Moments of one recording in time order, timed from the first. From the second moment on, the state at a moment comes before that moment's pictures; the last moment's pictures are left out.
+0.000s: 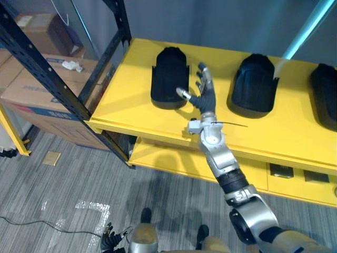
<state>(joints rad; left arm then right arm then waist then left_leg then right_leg) 0.28 0.07 0.05 0.77 -0.30 -0.16 0.20 -0.68 -0.02 0.20 0.49 0.13 -0.09 -0.40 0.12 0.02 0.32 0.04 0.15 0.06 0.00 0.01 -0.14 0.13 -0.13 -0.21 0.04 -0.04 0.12</state>
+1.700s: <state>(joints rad) 0.25 0.06 0.06 0.77 -0.34 -0.14 0.17 -0.79 -0.07 0.08 0.53 0.17 -0.11 -0.40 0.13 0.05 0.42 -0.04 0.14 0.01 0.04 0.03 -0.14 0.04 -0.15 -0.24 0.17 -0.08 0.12</state>
